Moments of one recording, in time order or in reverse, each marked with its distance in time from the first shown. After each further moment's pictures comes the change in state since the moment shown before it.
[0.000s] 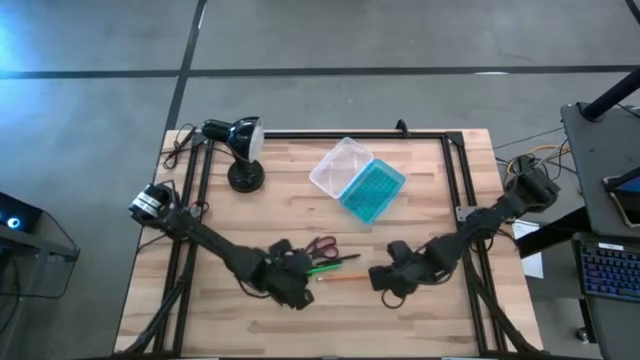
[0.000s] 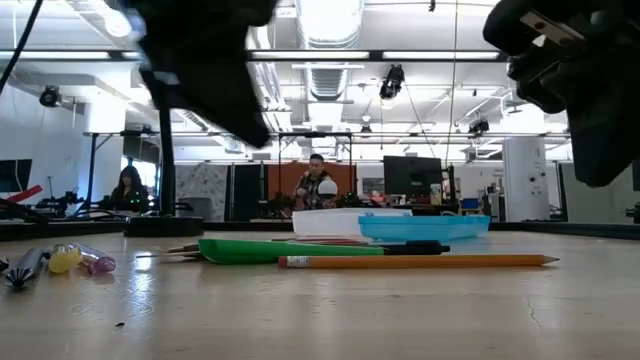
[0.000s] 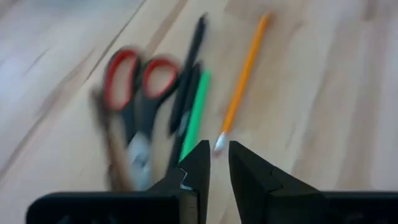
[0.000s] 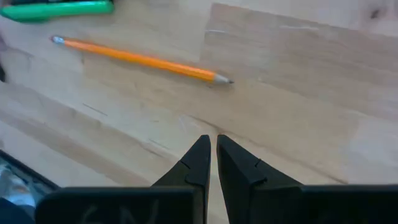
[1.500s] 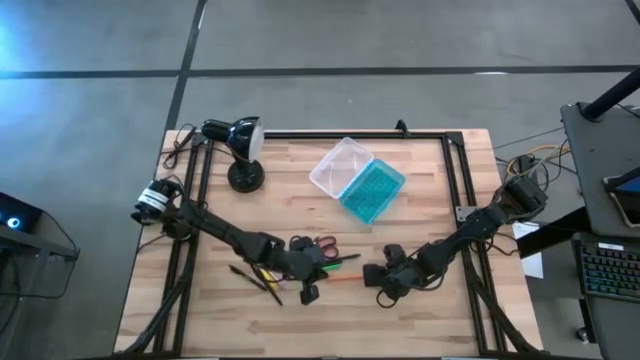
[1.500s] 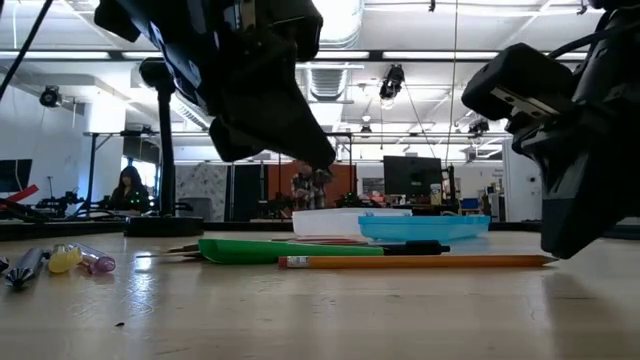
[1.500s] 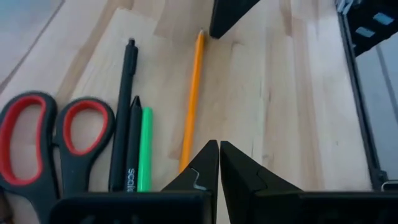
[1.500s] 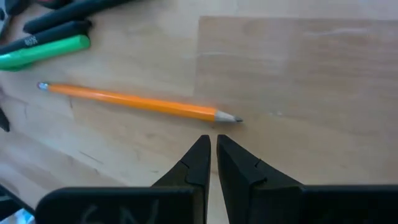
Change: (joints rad) left arm 0.130 0.019 -0.175 0.472 0.299 0.236; right arm -0.014 0.125 -0.102 0.277 0.086 0.127
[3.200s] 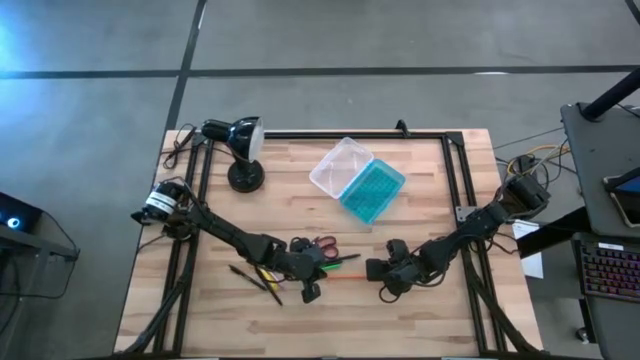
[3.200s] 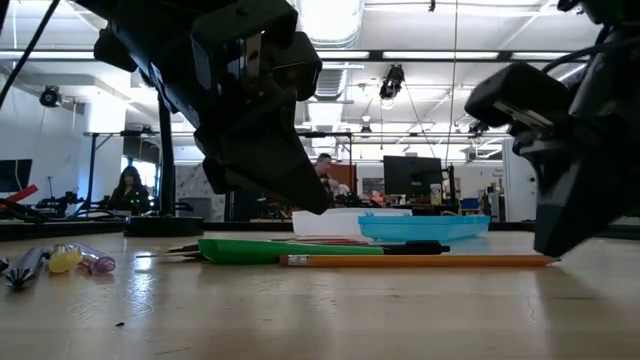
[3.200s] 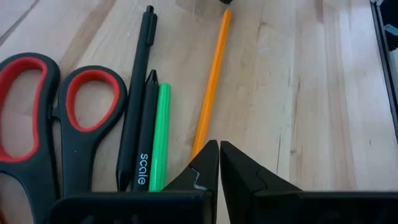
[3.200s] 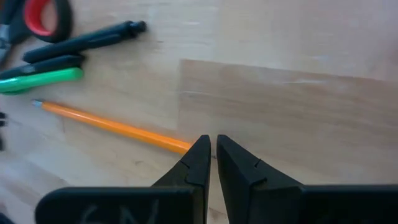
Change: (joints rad) left arm 0.006 0.055 -0.043 0.065 -0.009 -0.062; right arm -0.015 -0.038 -0.047 -0.004 0.045 -0.033
